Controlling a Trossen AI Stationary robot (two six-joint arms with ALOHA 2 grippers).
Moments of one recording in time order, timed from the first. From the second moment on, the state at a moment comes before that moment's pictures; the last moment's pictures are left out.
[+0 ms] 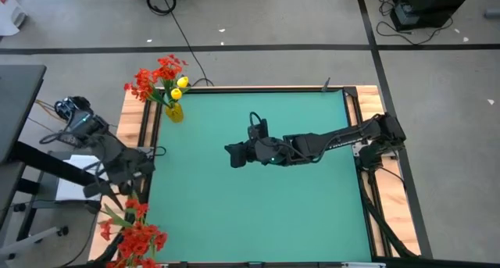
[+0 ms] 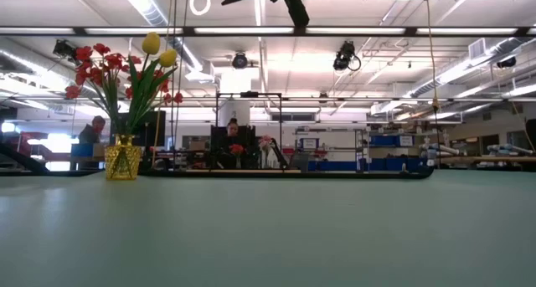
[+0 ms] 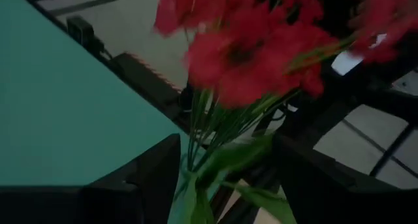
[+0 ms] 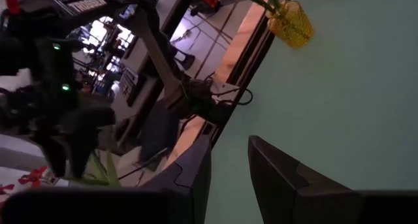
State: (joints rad) left arm -0.70 0.56 0.93 -0.91 0.44 -0.16; right arm 0.17 1.77 1.49 -0.12 0.46 1.14
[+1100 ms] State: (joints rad) left arm -0.59 0.78 1.29 -0.81 -0.41 -0.06; right arm -0.02 1.53 1.49 -0.08 0.13 0.19
